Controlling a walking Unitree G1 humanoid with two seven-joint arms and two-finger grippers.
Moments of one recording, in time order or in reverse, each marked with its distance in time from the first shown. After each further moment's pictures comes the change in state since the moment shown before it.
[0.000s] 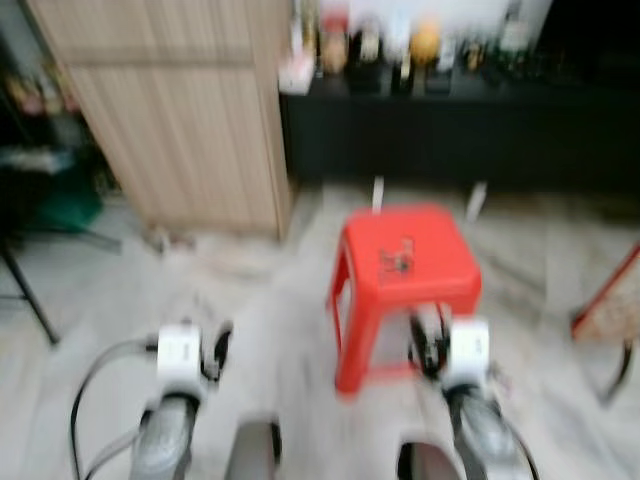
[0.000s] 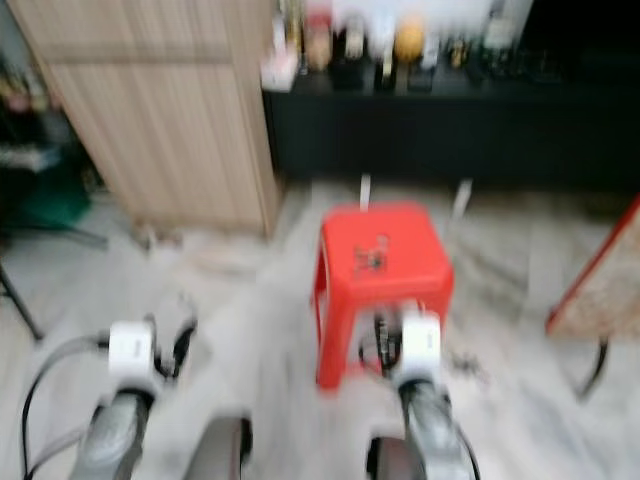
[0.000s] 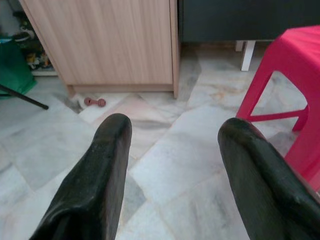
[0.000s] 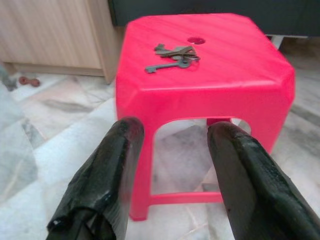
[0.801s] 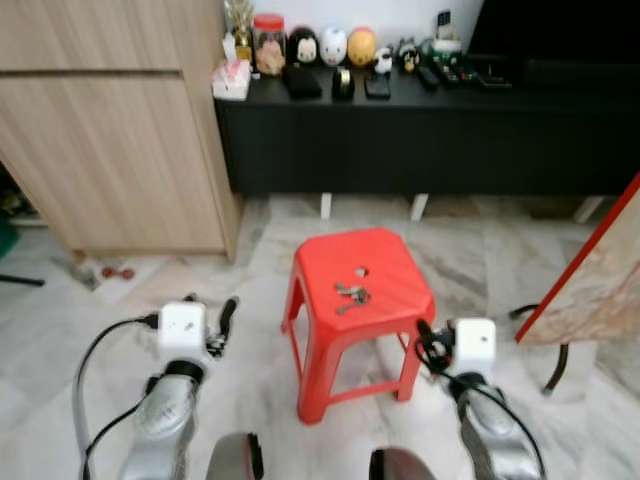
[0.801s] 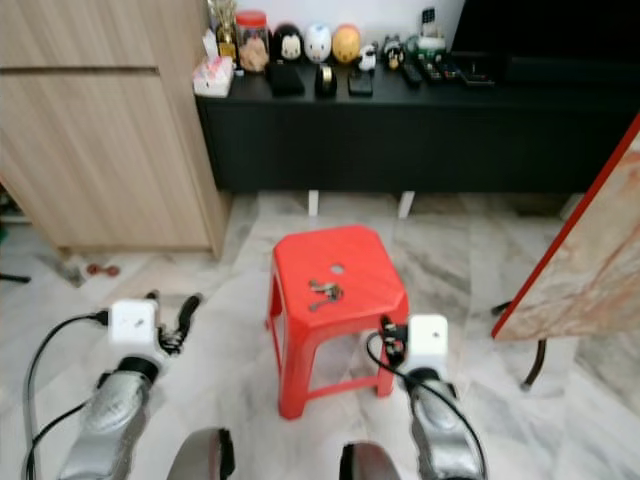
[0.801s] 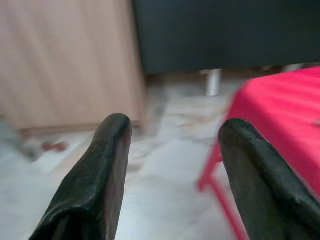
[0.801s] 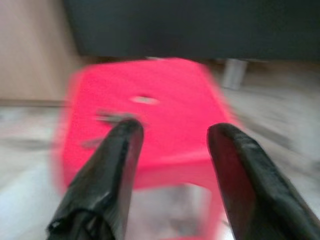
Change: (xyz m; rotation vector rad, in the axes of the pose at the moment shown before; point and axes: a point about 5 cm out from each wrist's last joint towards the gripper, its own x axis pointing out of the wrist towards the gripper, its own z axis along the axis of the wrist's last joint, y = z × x) left arm 0.013 0.013 0.014 0.021 -0.047 0.028; right arm 0.015 0.013 0.020 -0.004 -0.055 0.071
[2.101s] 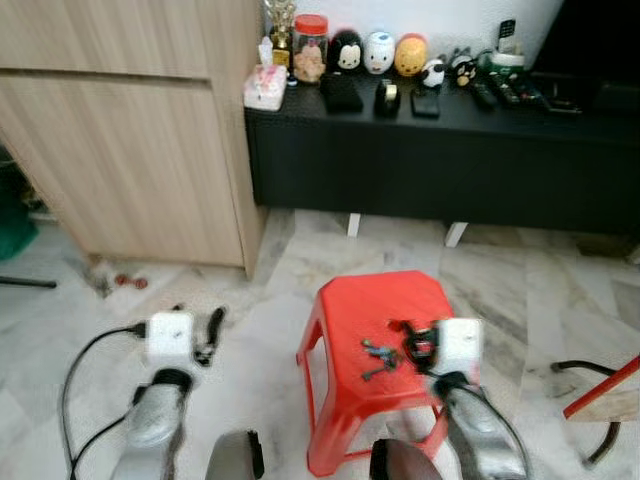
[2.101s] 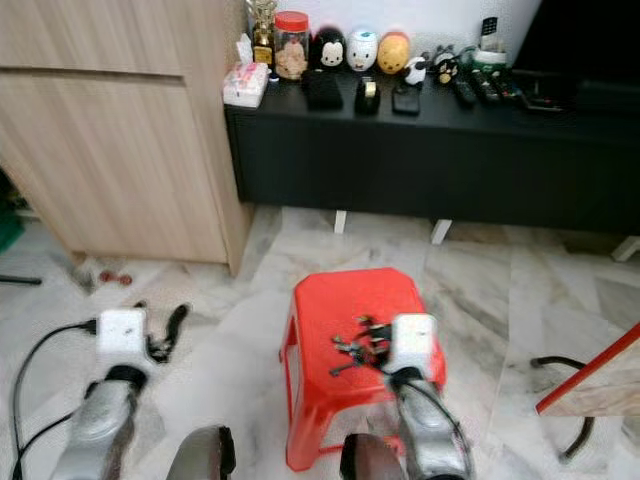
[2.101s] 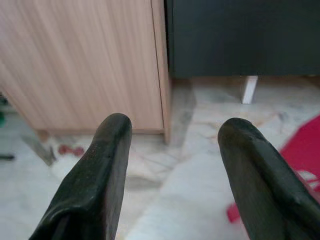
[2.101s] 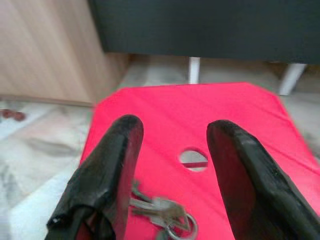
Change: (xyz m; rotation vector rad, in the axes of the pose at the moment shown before) left arm -0.001 -0.001 -0.001 -0.003 0.002 -0.001; right arm -0.001 0.004 -0.009 0.023 0.047 0.038
